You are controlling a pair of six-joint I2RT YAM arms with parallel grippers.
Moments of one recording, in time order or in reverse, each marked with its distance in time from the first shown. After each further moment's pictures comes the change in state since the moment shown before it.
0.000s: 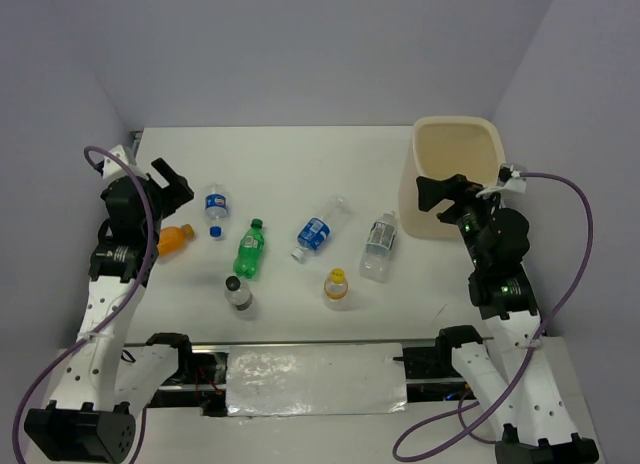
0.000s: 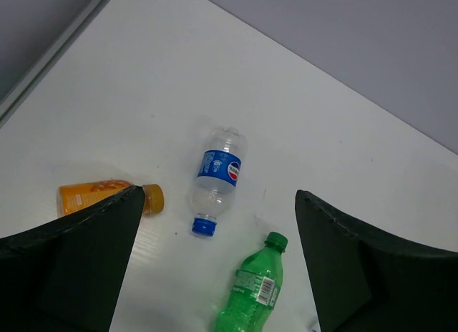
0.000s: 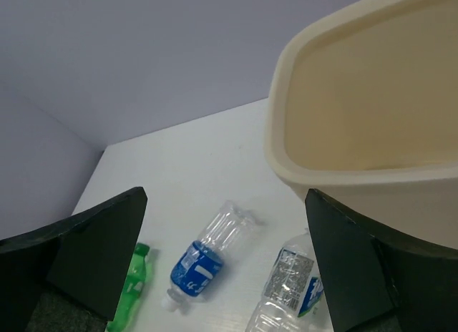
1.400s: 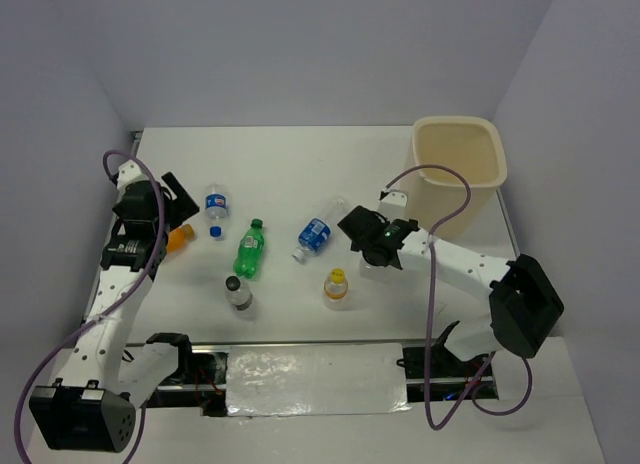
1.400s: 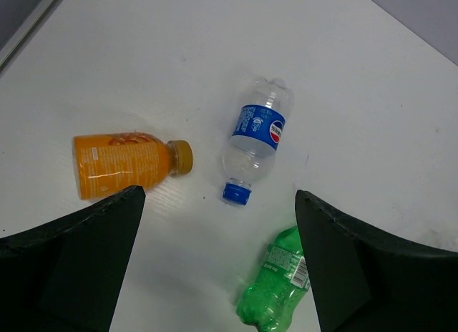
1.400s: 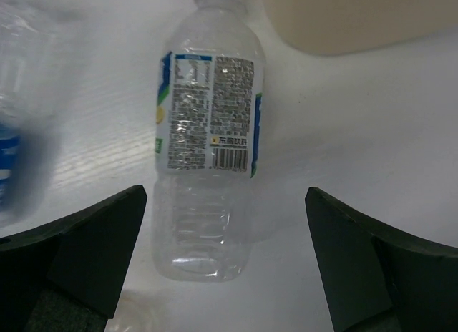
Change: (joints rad) left arm 0.004 0.053 -0.085 -0.060 -0.039 -0.040; right arm 0.674 0.780 0.198 -0.584 0.769 0.394
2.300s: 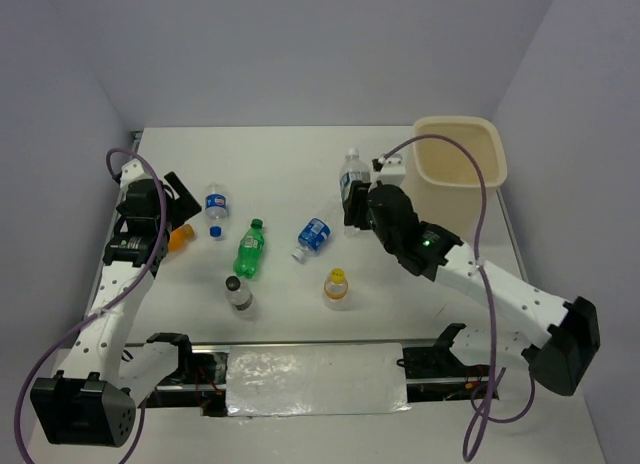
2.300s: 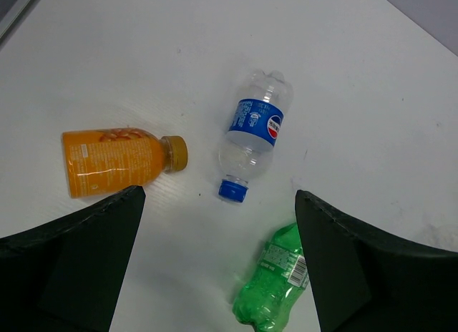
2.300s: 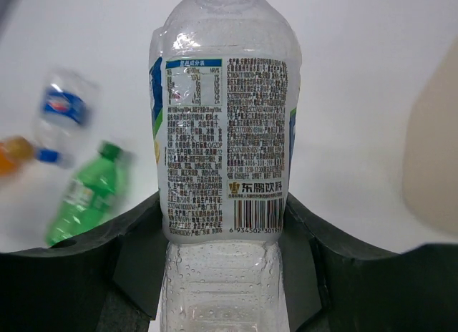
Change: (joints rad) left arm 0.000 0.034 0.000 0.008 0.016 -0.014; right arm -0.001 -0.237 -0.032 0.440 -0.262 -0.426
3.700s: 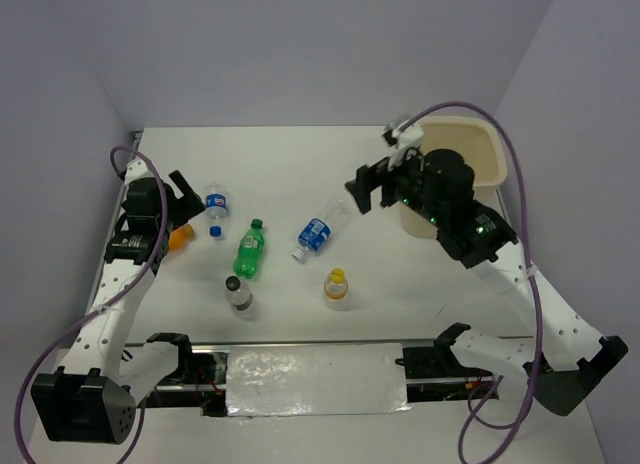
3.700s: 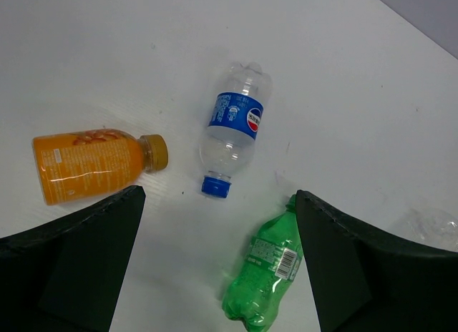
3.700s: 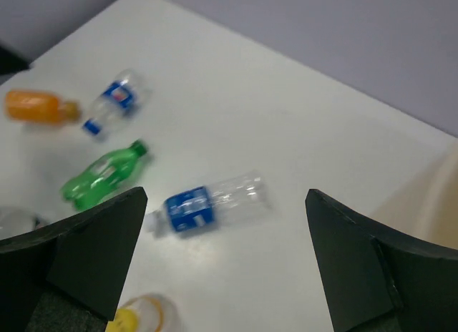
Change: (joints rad) left arm 0.001 0.011 -0.002 0.029 0.071 0.008; right arm -0.264 -0.100 0.343 -0.138 -0.509 -0.481
